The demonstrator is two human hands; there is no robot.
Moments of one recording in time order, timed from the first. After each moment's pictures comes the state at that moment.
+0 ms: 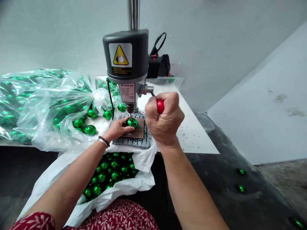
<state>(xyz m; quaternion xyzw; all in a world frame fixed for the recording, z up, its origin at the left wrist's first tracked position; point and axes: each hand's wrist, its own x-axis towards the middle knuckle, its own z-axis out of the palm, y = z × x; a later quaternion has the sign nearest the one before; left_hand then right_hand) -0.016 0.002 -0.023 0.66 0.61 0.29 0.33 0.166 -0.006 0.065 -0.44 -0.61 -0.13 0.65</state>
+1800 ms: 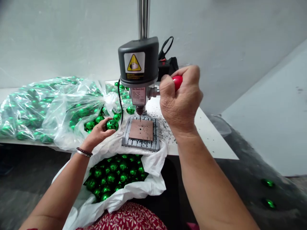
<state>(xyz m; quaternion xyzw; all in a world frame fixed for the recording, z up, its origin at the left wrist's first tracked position) -0.105 -0.055 0.003 0.62 0.67 0.35 0.22 0.163 0.013 0.109 -0.48 -0.60 -0.03 0.64</state>
